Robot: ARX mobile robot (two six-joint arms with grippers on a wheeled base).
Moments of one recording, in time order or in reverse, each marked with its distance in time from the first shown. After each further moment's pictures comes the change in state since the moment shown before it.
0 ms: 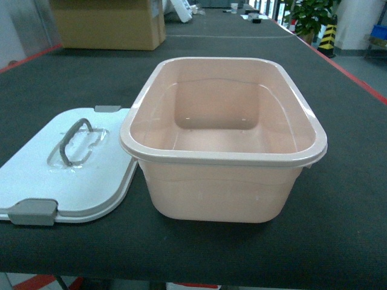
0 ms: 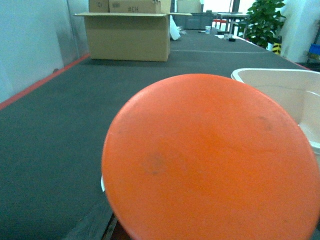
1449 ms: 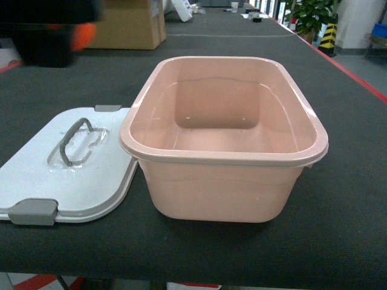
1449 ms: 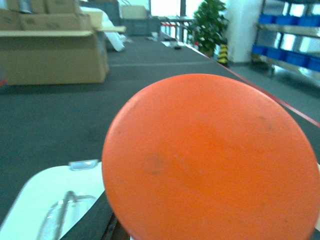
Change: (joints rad) left arm -0.447 1.267 0.484 0.828 -0.247 0.006; right arm 0.000 0.000 0.000 -0.008 0.000 0.000
